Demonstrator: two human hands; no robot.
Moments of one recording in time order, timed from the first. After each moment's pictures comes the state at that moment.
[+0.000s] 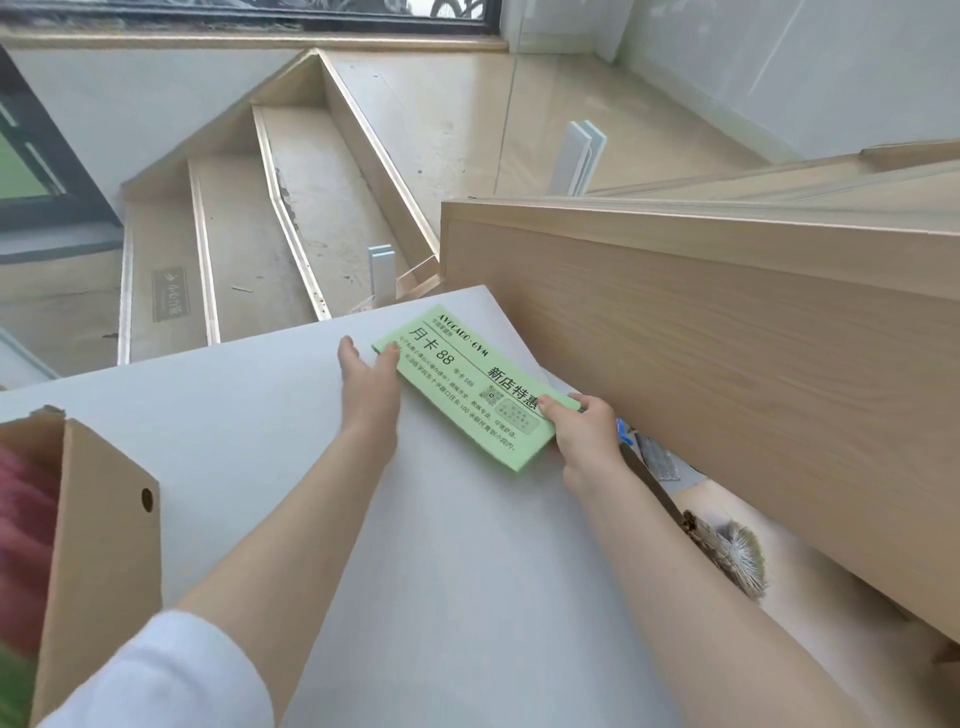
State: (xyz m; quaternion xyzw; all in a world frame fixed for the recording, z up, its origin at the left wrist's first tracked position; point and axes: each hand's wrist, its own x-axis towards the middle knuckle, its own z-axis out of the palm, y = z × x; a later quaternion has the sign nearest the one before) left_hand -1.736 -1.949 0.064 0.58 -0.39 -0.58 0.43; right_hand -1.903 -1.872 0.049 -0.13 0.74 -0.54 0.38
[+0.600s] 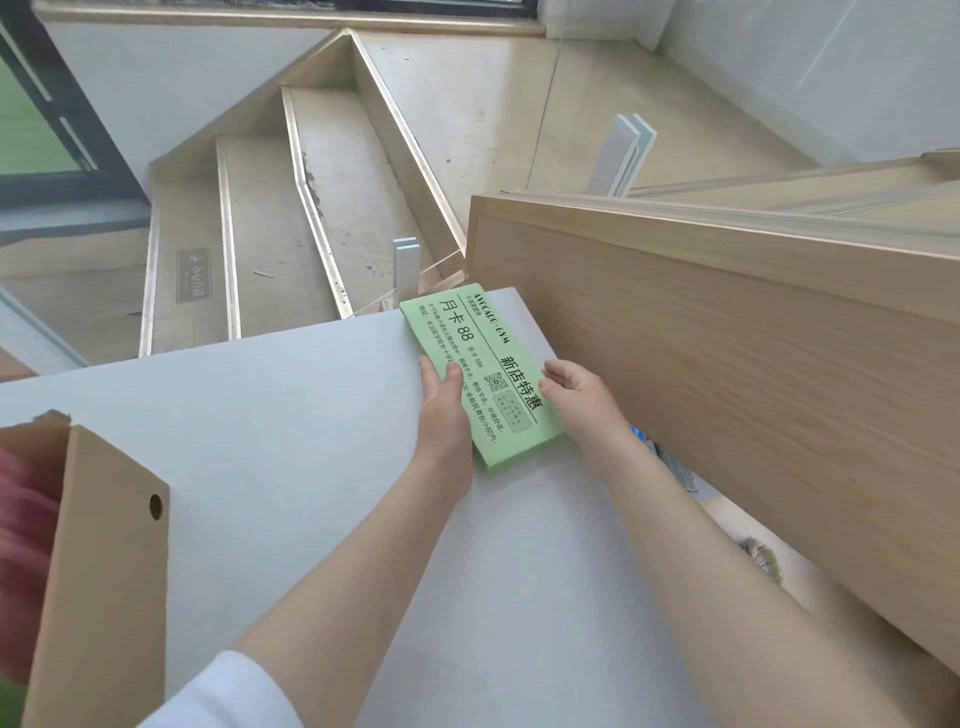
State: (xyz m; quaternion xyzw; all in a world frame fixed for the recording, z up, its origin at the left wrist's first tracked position) left_hand -1.776 -1.934 0.047 0.45 -0.27 -0.72 0.46; right_hand -1.906 -1.911 0.065 -0.37 0.73 -0.38 0.42
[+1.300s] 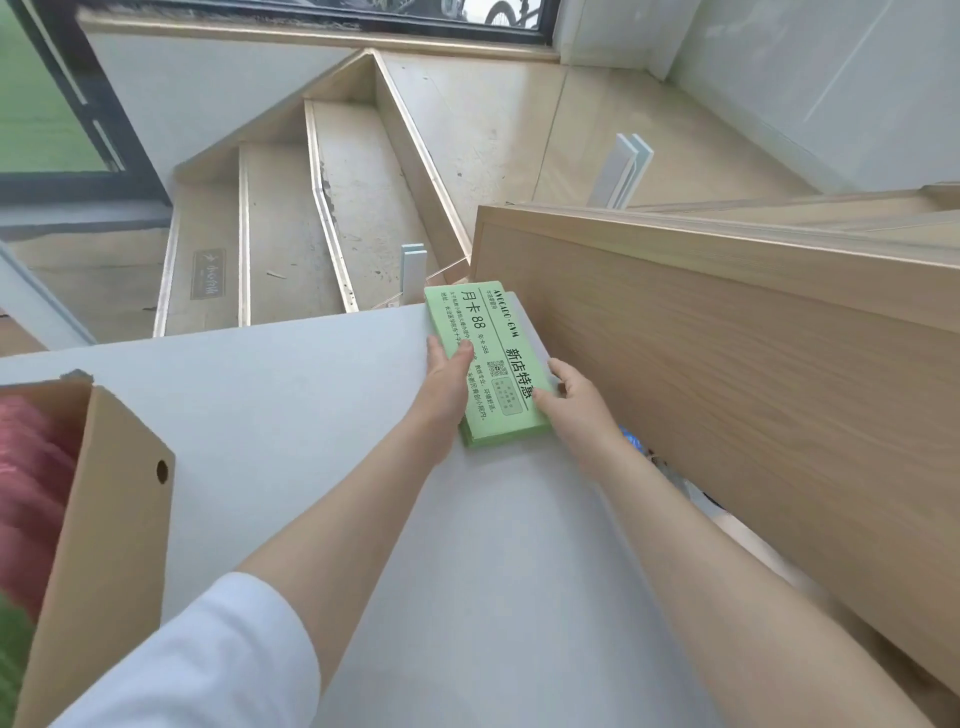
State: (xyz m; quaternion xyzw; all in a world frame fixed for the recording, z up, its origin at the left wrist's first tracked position) left_hand -1.773 -1.933 0.073 0.48 -0.37 -0.70 0.38; right_hand -1.910 -1.896 0.067 -0.45 0.74 -0.33 0.38
